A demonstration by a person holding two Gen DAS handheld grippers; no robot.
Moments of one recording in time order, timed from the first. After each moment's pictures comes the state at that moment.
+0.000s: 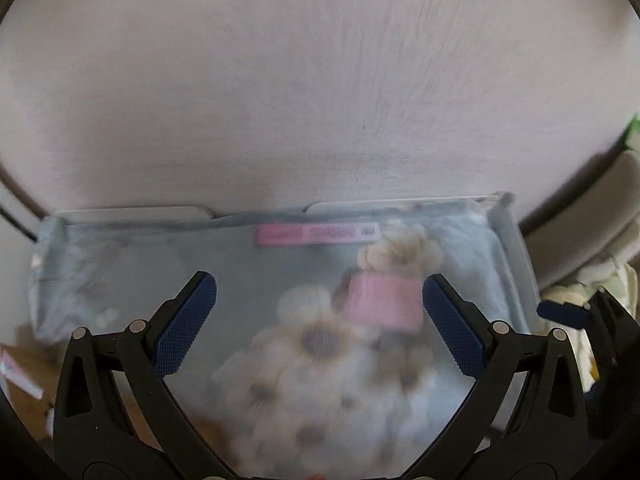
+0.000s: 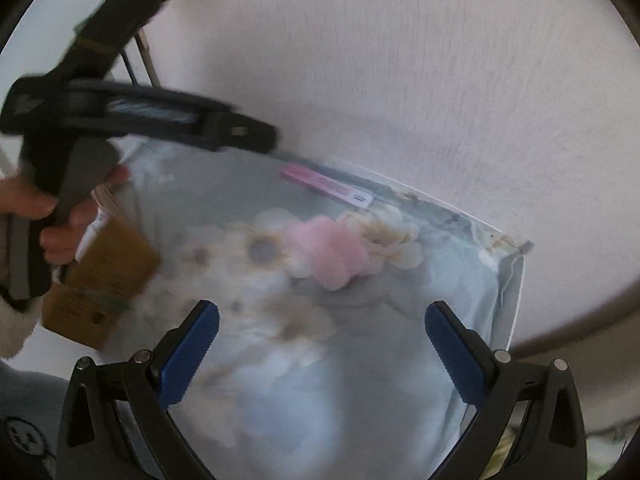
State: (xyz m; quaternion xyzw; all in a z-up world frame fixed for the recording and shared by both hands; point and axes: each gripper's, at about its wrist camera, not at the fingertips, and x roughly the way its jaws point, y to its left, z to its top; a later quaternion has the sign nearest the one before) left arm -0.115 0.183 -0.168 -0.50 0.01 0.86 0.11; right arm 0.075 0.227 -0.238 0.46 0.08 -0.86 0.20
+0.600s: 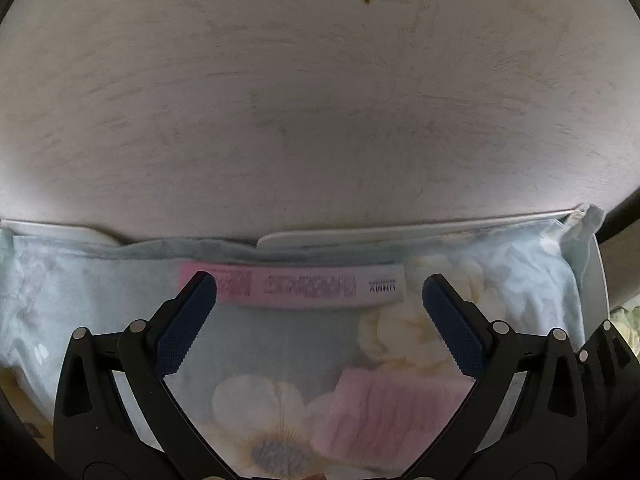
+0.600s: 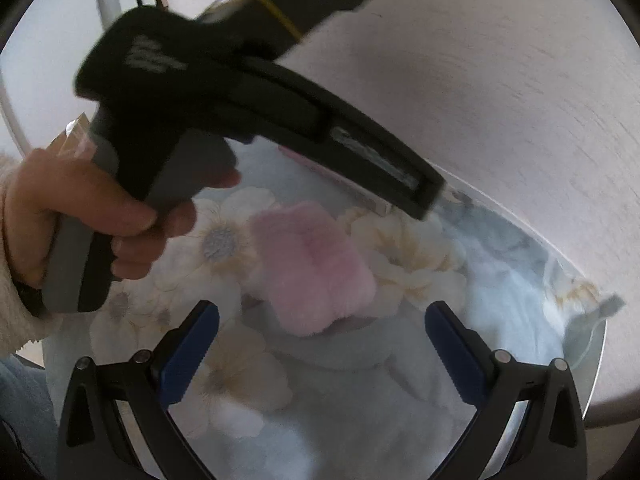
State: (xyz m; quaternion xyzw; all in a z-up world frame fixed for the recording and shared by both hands) left arm -0.183 0.233 -0.262 -0.52 0.03 0.85 0.08; right arm 0.022 0.224 -0.314 0.44 0.12 -0.85 0.28
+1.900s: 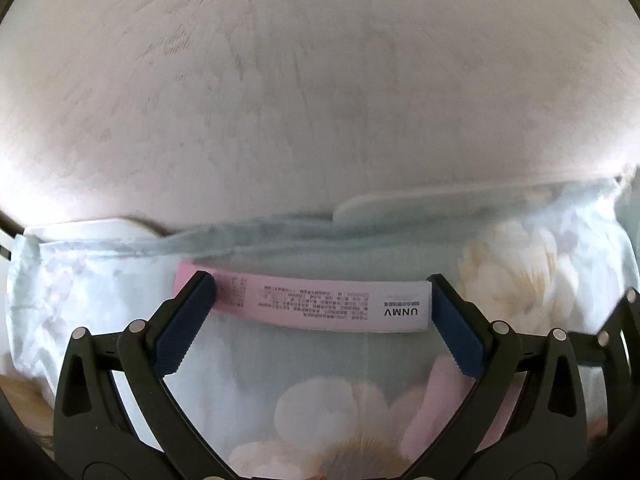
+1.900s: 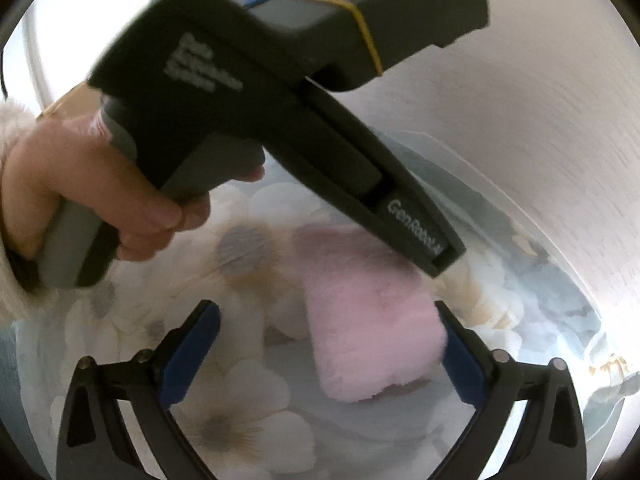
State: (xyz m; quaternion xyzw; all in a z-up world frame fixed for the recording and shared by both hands) left arm -0.150 0.215 -0.276 -0.51 0.09 0.86 0.04; right arm 0.036 0.181 -0.318 0.41 0.19 -0.82 0.34
